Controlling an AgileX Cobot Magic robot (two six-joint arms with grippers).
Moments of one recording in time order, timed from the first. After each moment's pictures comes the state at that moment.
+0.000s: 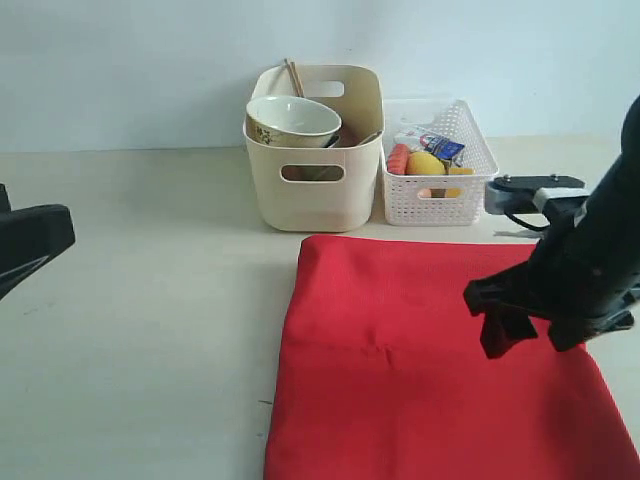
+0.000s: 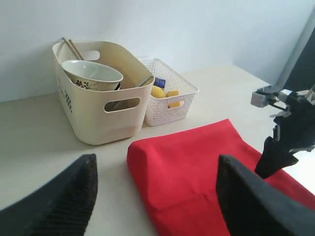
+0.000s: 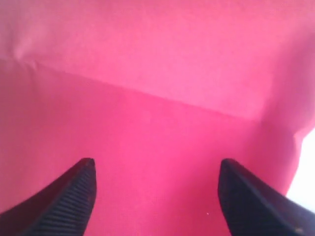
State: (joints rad) left arm -0.63 0.63 -0.41 -0.42 0.10 0.24; right arm 0.27 1.60 -0.86 0.19 0.79 -0.01
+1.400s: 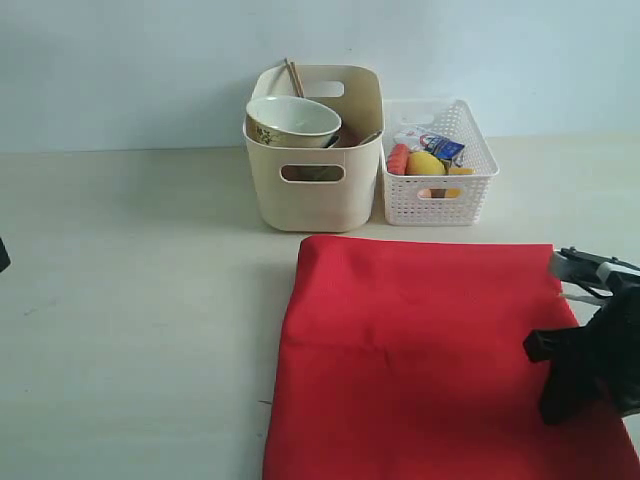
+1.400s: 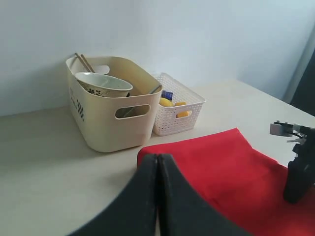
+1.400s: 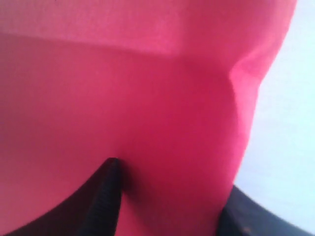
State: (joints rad) left arm -0.64 0.50 -0.26 -0.42 -0.02 0.25; right arm -0.02 1.75 -0.72 0.47 0.76 -0.38
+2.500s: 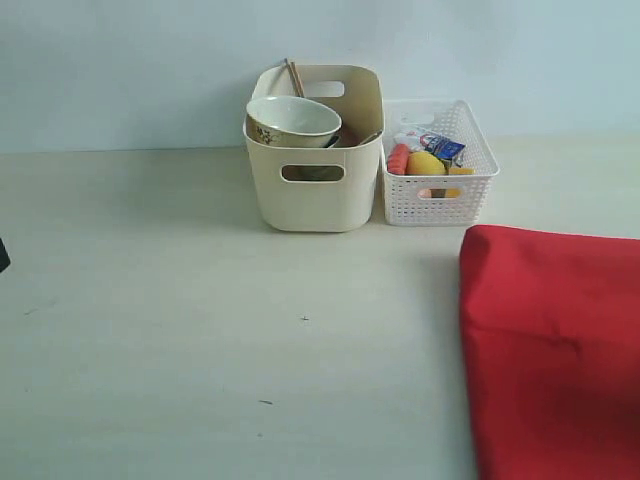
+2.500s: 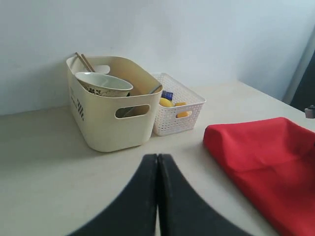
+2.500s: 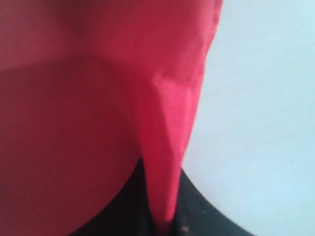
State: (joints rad) left arm -0.64 0.50 -0.26 -0.42 -0.02 0.25; right arm -0.38 1.76 -0.89 -0.11 0.89 0.04
